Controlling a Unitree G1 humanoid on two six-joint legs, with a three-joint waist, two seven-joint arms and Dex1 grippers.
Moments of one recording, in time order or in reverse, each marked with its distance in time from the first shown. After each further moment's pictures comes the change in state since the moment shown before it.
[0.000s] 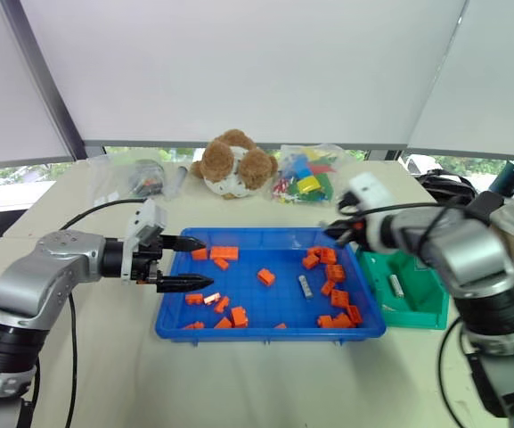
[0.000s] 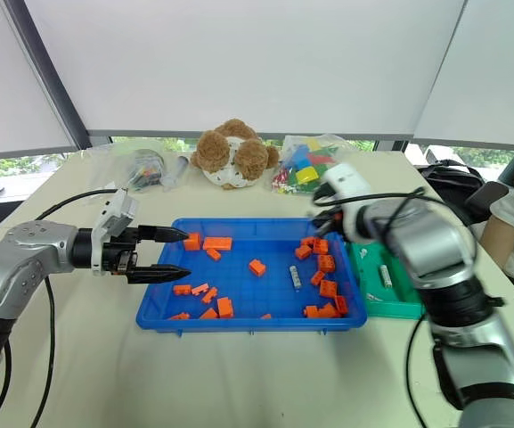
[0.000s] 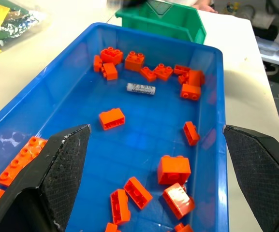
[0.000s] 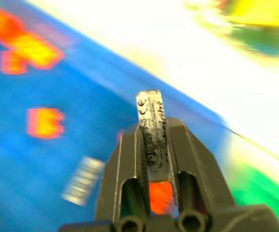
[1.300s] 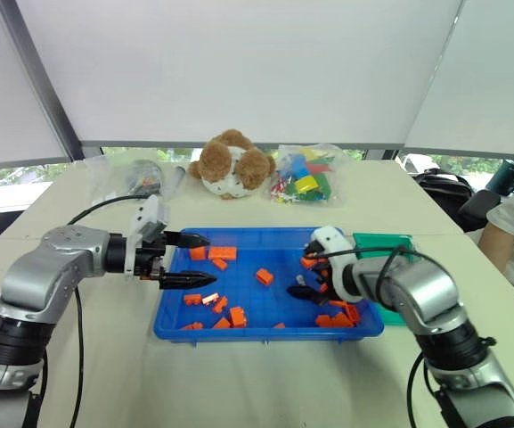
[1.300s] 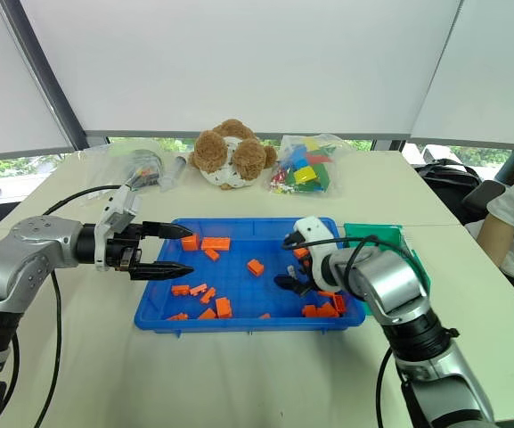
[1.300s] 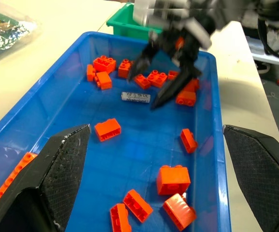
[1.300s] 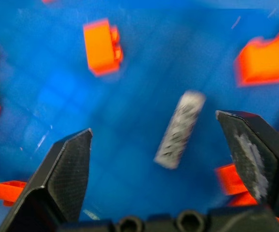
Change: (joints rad) left arm -0.035 -0.022 -0.012 0.022 0.021 -0.015 -0.031; right arm 0.138 0.348 0.147 -0.047 0.103 0.179 -0.226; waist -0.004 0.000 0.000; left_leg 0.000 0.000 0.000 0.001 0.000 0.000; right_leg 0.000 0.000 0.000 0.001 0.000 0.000
